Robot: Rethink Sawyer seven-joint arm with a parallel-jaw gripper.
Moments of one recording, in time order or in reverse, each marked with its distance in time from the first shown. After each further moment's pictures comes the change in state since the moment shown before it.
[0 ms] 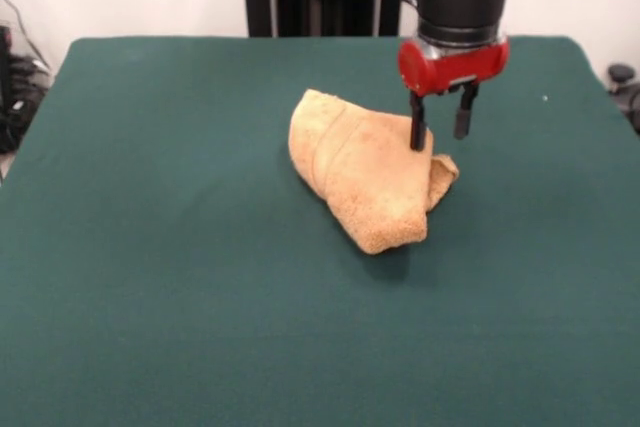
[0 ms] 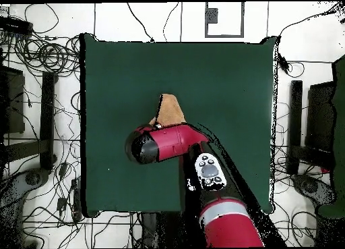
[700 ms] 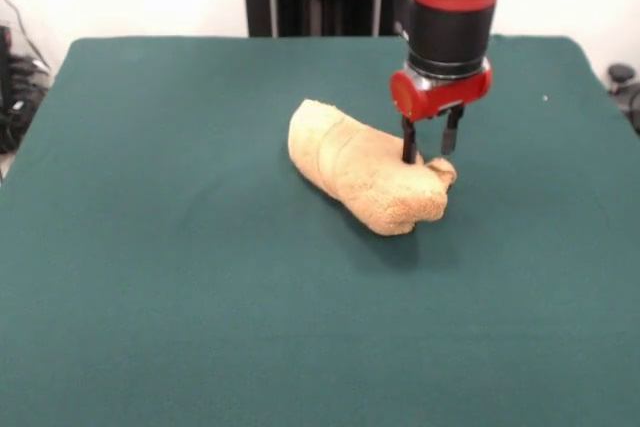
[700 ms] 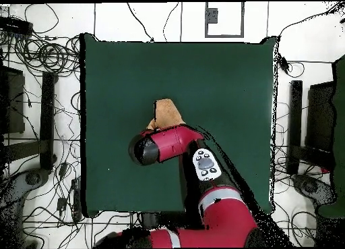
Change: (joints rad) arm -0.002 0.083 0.003 -0.030 -0.071 0.000 0.000
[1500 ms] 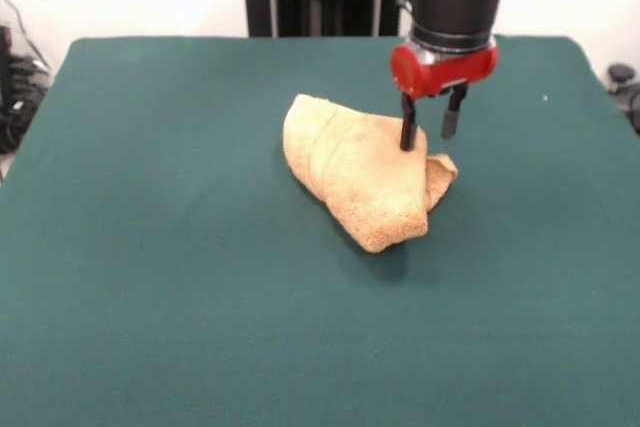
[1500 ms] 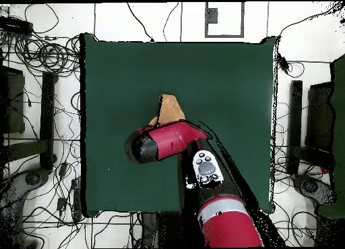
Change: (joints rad) arm 0.007 -0.092 0.004 0.001 -0.001 0.070 0.000
